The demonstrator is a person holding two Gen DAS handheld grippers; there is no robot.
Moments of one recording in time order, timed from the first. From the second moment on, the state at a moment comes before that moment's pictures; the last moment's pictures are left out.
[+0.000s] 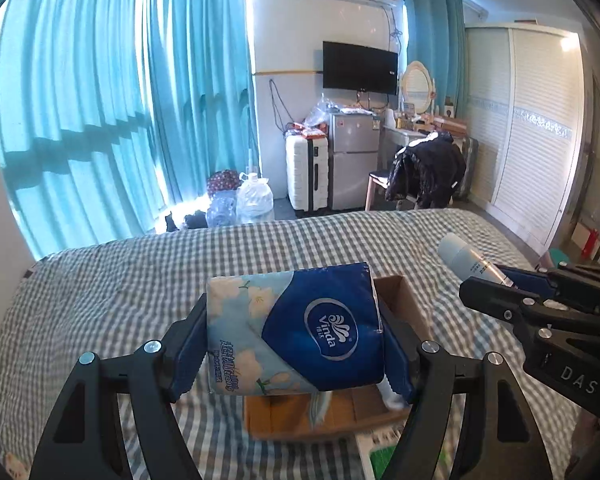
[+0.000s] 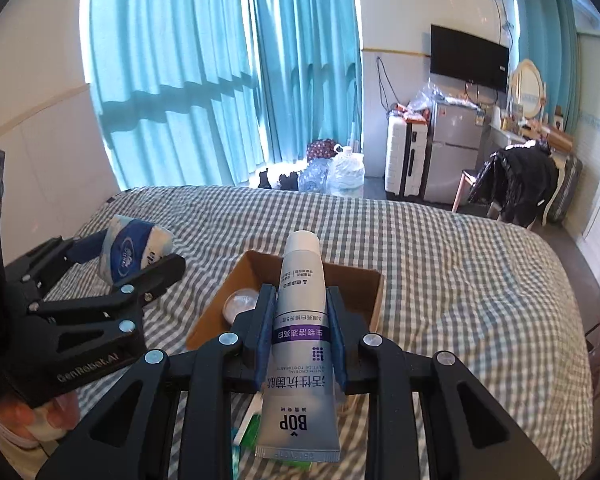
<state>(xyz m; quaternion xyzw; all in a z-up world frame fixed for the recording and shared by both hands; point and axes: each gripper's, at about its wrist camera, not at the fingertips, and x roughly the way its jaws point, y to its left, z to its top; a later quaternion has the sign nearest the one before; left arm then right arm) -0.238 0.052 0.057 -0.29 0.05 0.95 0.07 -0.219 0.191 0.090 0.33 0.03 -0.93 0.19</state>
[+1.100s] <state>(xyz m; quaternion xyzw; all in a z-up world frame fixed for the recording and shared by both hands) -0.287 0.081 -0.046 -0.33 0.11 0.93 0.09 -0.315 0.203 0.012 0.35 -0.02 -0.93 0.15</state>
